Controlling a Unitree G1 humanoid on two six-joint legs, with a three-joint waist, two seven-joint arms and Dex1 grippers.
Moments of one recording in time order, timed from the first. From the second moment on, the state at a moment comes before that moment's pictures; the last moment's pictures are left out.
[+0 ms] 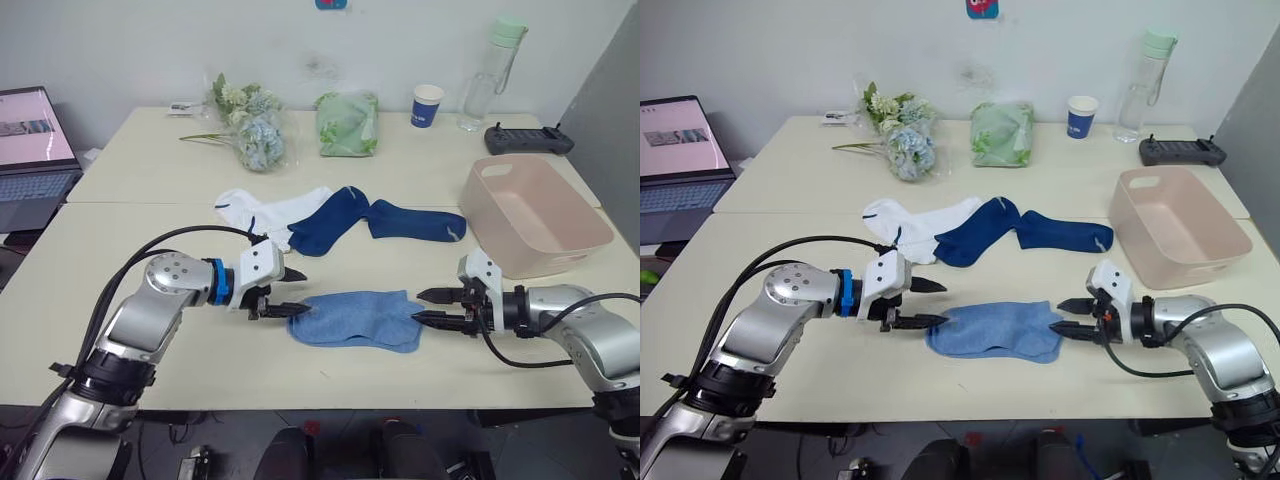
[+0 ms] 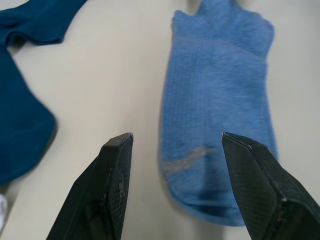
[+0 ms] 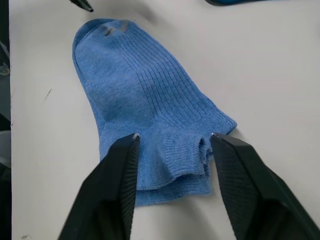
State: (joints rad) left arm -0.42 0.75 -0.18 -0.10 -0.22 0.33 -1.21; right arm -0.26 -0.77 0.08 -0.24 0.44 0.66 1.04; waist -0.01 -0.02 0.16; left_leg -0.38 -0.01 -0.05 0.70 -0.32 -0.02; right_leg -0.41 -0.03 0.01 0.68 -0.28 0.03
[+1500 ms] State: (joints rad) left arm -0.37 0.78 -0.25 -0.07 -0.12 0.17 -1.23; right arm -0.26 -0.78 0.08 -0.21 0.41 0.65 1.02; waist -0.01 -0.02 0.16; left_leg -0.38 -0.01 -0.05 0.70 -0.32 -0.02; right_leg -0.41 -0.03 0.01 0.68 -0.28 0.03
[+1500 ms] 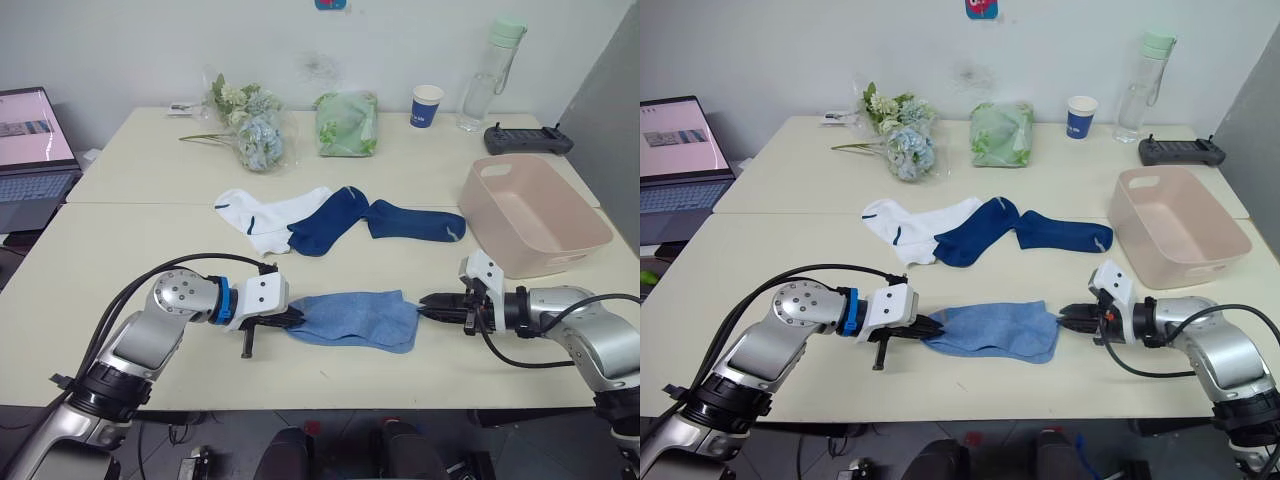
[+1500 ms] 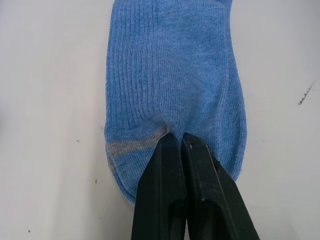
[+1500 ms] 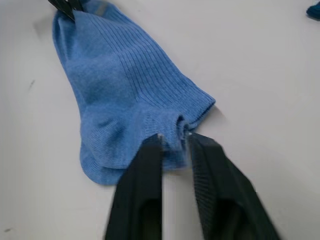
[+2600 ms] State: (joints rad) left arm -0.41 0.78 -0.24 -0.07 -0.14 0.21 -1.25; right arm -0.26 -0.77 0.02 -0.31 0.62 0.89 1.02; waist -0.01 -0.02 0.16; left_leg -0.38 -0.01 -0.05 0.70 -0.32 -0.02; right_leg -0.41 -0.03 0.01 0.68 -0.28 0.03
